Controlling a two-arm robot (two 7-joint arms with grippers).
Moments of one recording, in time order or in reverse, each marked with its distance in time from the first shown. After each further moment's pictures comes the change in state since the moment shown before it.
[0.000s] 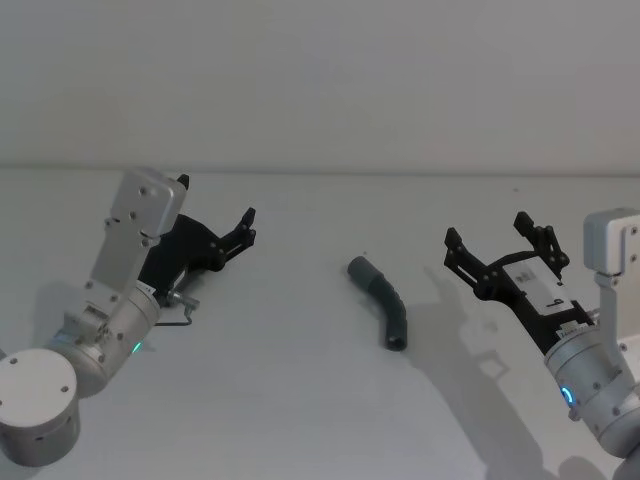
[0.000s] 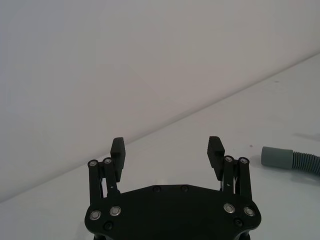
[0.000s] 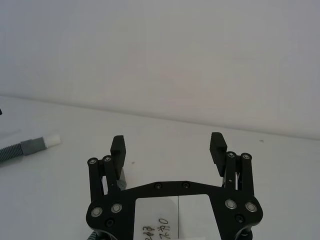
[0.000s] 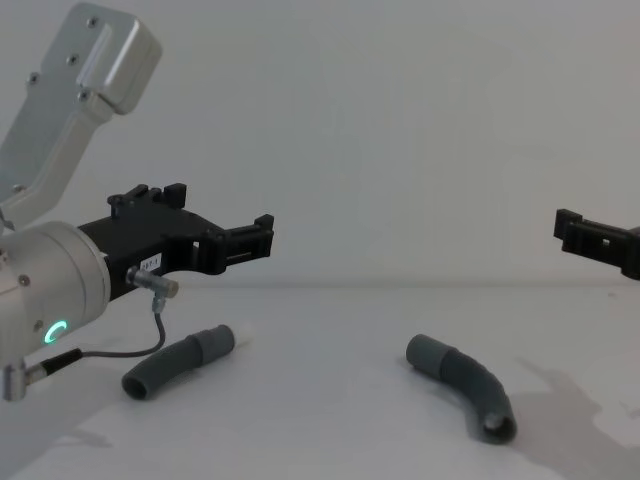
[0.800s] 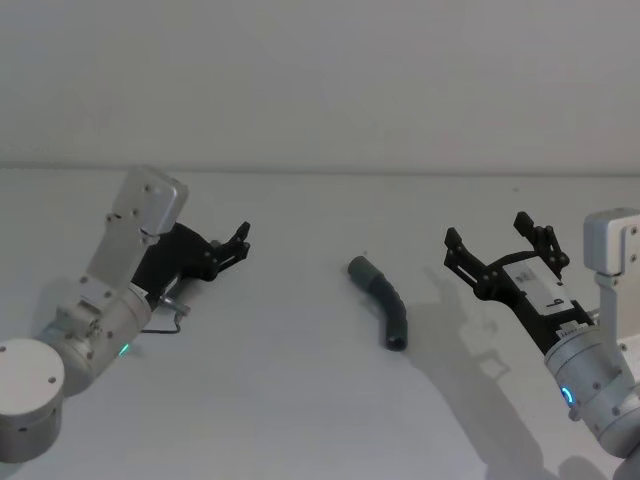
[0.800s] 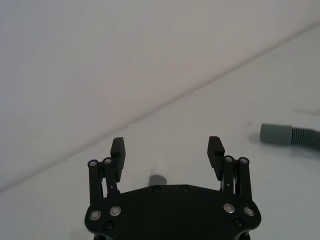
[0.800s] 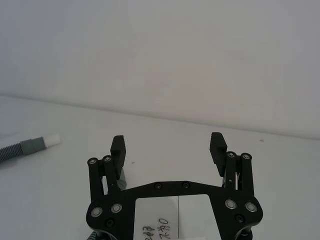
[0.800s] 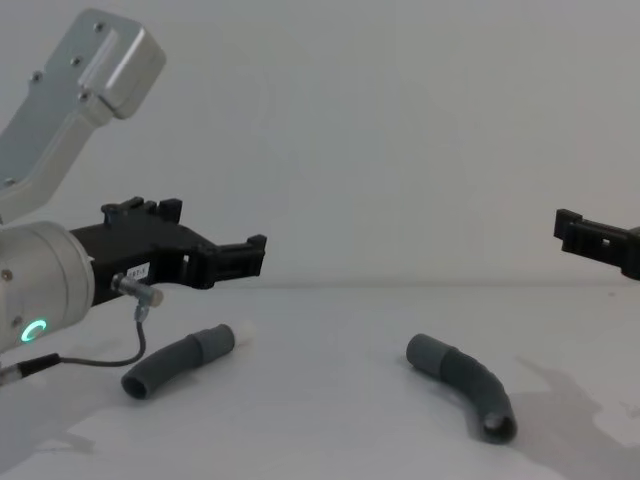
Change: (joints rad) left arm 0.000 0.036 -0.005 -0.038 0.001 0.101 -0.035; right arm 0.000 0.000 0.000 0.000 0.000 0.000 0.000
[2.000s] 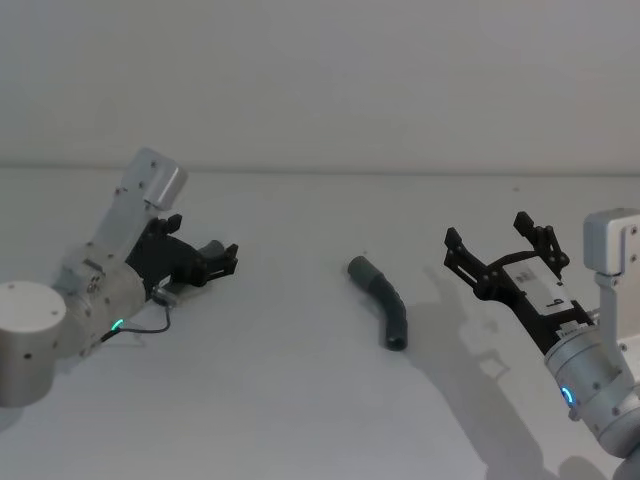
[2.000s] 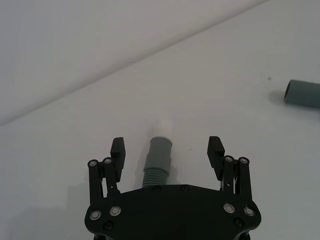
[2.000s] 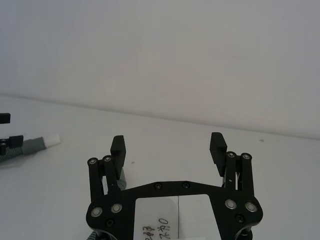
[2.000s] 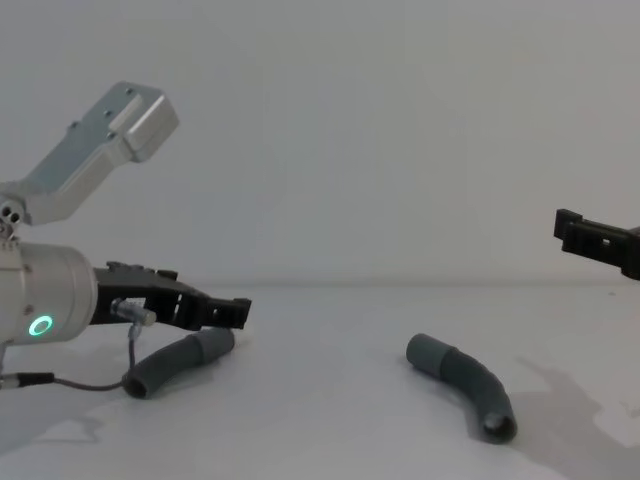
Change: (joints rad) left arm -0.136 -0.042 -0.018 0.156 -0.061 0.266 -0.138; right arm 0.000 0.000 0.000 0.000 0.000 0.000 0.000
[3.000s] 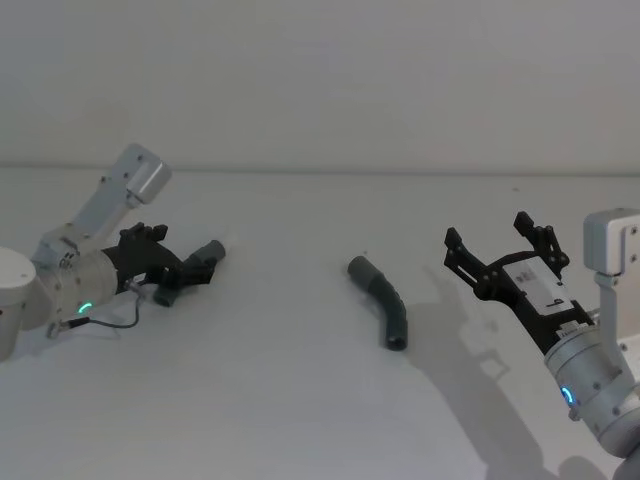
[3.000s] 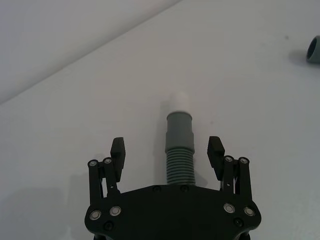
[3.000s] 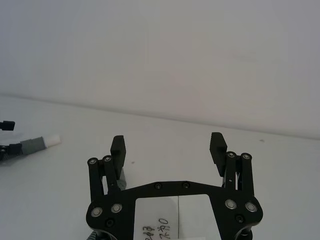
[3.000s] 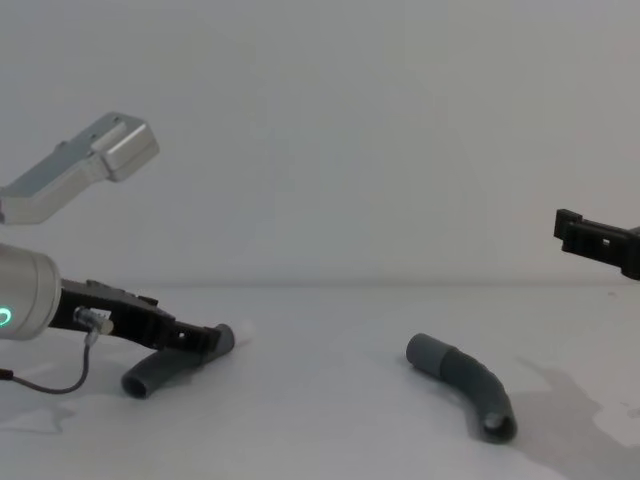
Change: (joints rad) left arm -0.125 0.049 0.024 0.158 0.005 0.059 -0.195; right arm 0.000 0.000 0.000 0.000 0.000 0.000 0.000
